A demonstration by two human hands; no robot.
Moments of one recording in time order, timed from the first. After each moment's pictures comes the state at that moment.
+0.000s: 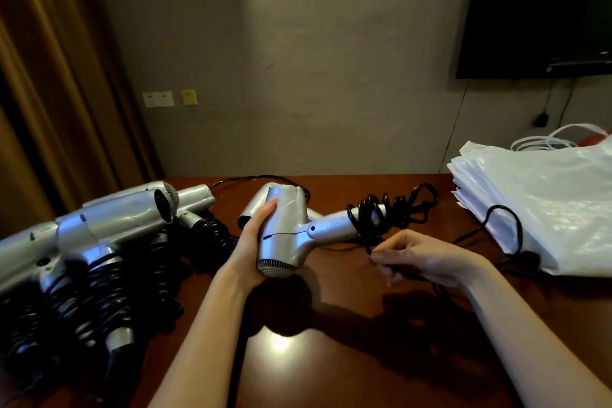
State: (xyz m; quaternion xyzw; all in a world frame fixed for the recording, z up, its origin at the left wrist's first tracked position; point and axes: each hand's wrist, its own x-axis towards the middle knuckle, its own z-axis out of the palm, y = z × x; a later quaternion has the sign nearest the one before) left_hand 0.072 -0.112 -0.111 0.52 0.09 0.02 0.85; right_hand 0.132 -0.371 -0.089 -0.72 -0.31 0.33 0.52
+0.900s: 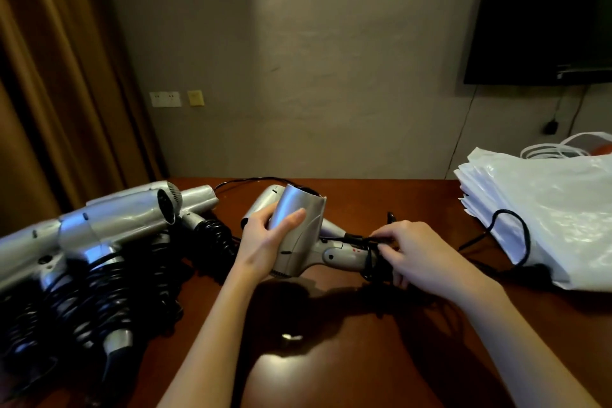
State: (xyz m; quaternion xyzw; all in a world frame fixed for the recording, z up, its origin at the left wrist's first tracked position) left_hand 0.070 -0.120 -0.107 0.75 0.02 0.25 0.61; right_hand 0.105 -0.350 -0.067 -0.91 -0.29 0.02 0.28
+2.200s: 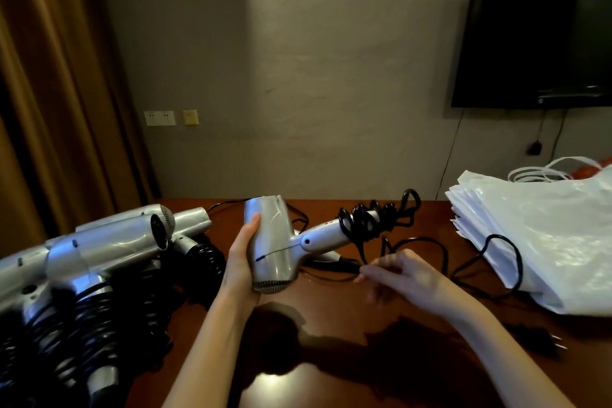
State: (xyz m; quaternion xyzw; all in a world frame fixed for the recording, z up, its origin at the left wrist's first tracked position) left_hand 0.071 -0.115 -0.101 0.51 0.07 0.18 0.84; right_hand 0.127 -0.360 -0.088 -0.78 -0.34 0.14 0.50
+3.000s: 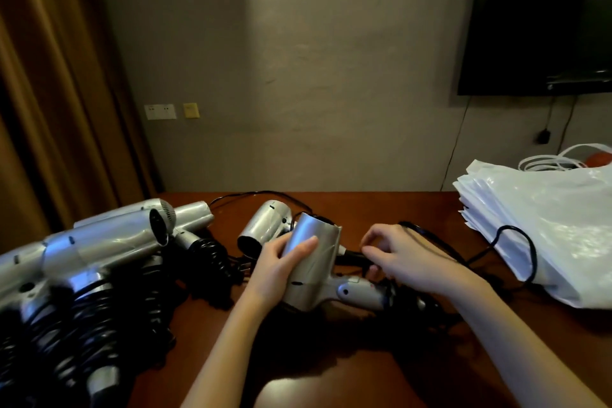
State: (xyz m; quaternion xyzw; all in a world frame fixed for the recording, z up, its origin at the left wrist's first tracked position) left_hand 0.075 -0.132 -0.116 0.74 0.00 0.16 0.66; right_hand 0.136 -0.331 -0.066 -0.89 -0.31 0.07 0.32
